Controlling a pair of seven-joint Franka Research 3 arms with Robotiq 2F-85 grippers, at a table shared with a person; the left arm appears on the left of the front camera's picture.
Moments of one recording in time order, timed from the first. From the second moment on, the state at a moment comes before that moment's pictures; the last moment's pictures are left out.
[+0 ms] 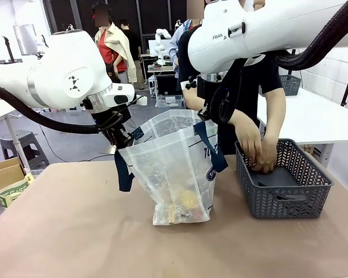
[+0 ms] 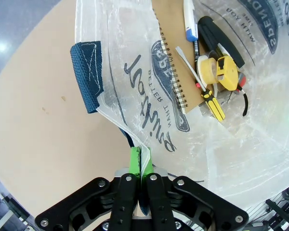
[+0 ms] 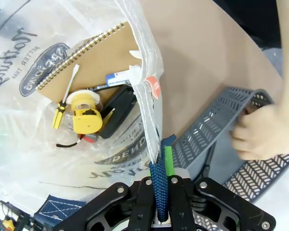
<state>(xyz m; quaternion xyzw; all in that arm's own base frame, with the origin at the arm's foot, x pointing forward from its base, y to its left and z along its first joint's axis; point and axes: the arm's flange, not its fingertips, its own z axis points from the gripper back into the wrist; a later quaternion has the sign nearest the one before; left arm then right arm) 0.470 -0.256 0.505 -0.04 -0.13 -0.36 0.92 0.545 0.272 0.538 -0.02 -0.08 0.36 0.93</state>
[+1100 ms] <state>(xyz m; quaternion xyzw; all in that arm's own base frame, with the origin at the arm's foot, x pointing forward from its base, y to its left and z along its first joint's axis) 0.470 -0.256 0.505 -0.04 -0.13 -0.36 0.92 0.545 0.272 0.538 -0.02 -0.08 0.36 0.93</state>
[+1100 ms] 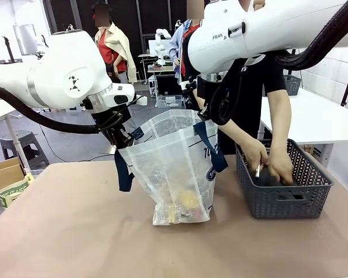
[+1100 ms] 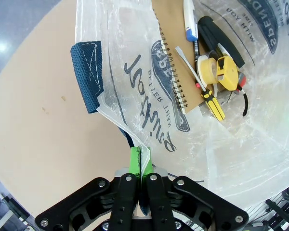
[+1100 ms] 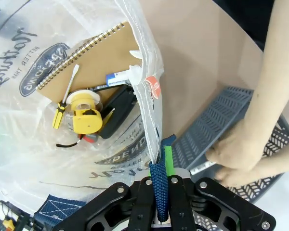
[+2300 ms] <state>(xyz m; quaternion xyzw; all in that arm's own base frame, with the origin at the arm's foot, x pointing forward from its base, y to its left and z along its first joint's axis) 0.470 -0.256 0.505 -0.04 -0.13 -0.36 0.92 0.545 0.272 0.538 -0.02 -0.08 0.36 0.93</state>
